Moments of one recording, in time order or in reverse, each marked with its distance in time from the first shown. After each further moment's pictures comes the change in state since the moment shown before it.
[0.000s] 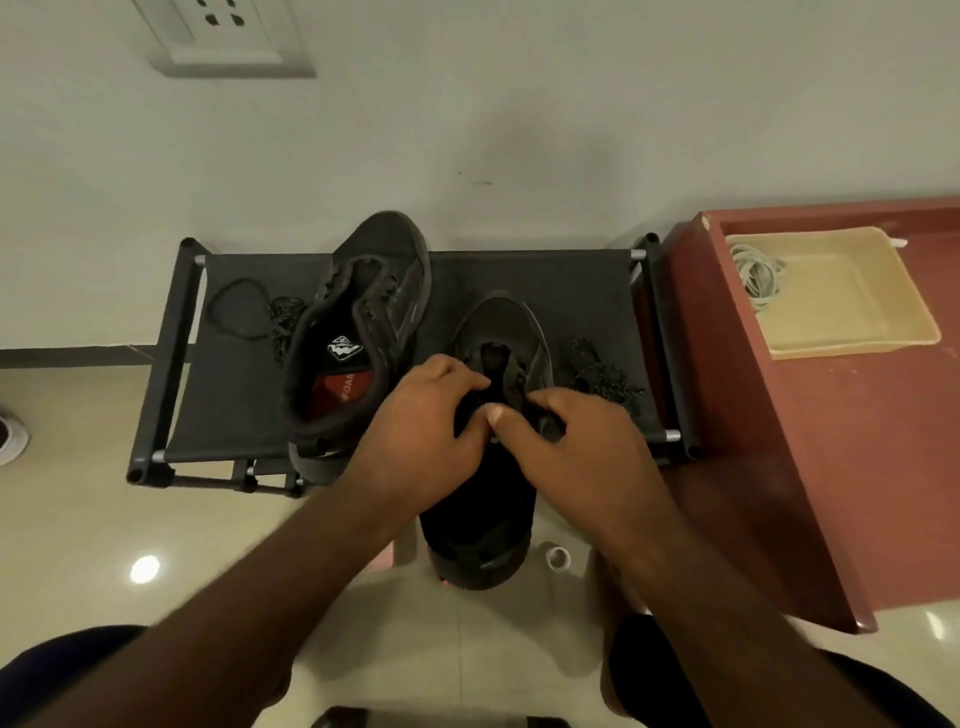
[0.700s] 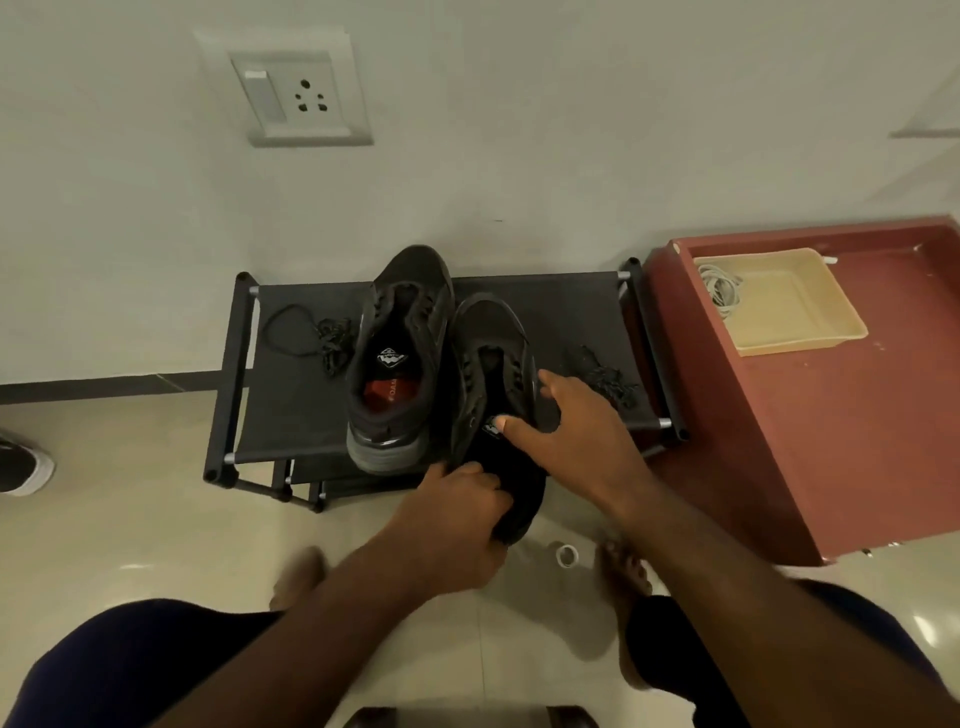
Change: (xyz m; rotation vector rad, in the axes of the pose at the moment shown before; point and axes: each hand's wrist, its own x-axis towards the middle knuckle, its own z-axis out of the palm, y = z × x) left_hand -0.076 -0.005 -0.010 0.427 -0.432 0.295; right_hand -0.012 -0.019 0.015 -0.142 0.033 0.039
